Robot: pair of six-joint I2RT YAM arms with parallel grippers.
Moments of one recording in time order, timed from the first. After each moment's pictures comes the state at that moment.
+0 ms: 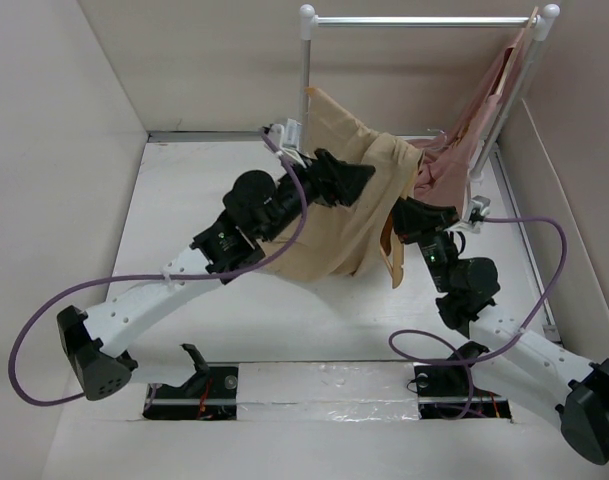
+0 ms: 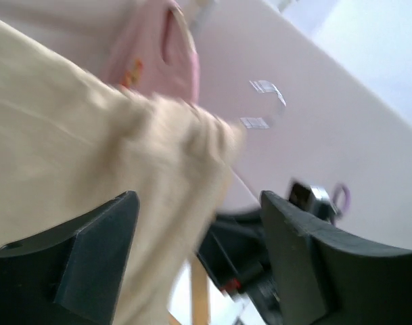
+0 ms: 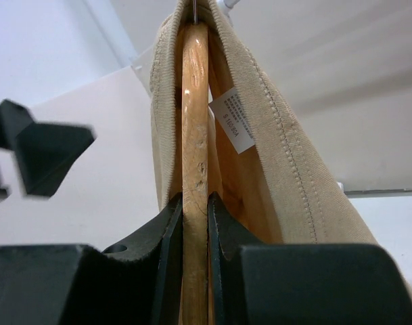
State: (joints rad) left arm -0.96 1.25 1.29 0.11 -0.13 -0.60; right arm 0.59 0.87 0.41 1.02 0.15 0.50
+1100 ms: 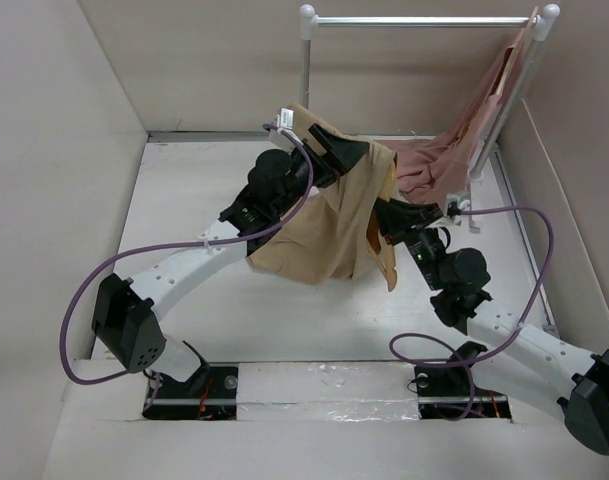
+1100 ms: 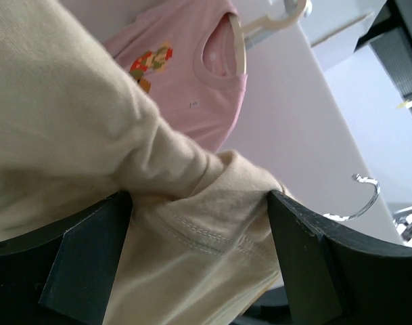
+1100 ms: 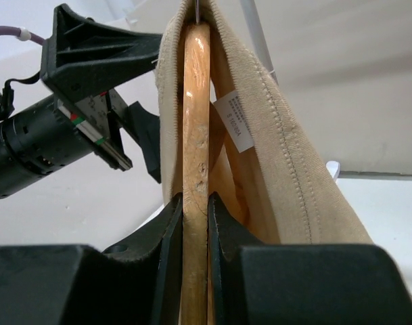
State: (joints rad) left arm -0.75 1.45 1.28 0.23 -0.03 -1.03; right arm 0.66 0.90 0.48 0.88 0.11 0.40
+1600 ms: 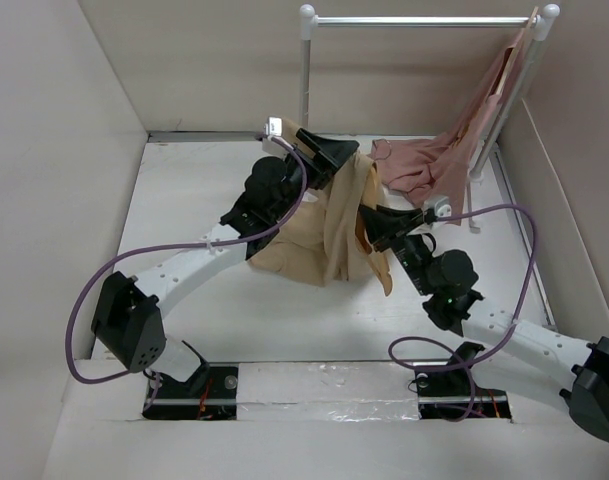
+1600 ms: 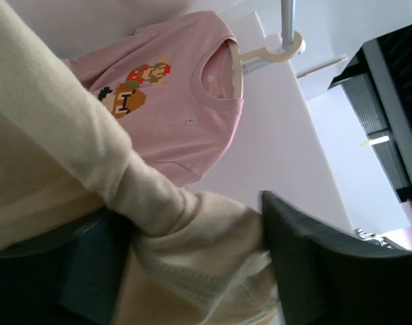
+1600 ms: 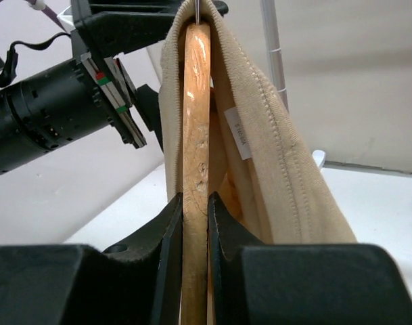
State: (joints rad) left arm -0.72 1.46 1.19 0.36 -0.07 -1.18; right arm 0.78 0.94 0.50 0.85 0.19 0.24
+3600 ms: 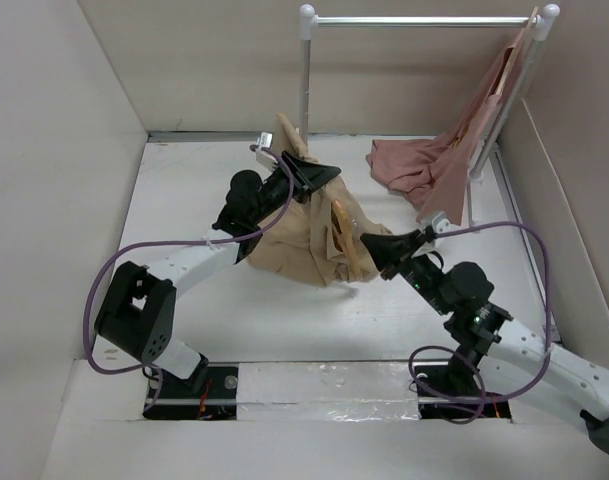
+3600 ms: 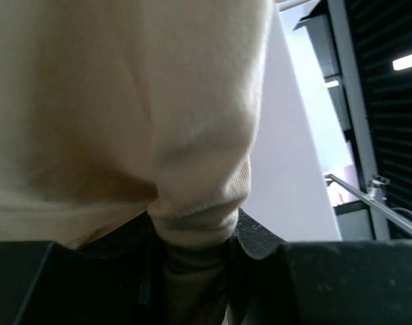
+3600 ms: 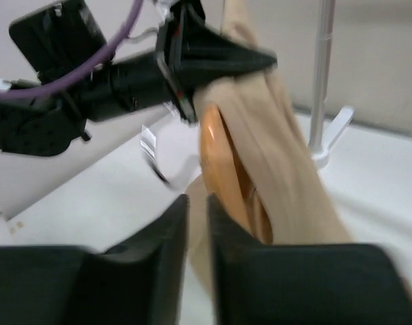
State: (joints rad) left arm -0.55 1.50 0.96 0.68 0.34 -1.34; right arm 0.87 0.72 0.53 0.42 0.15 0.19
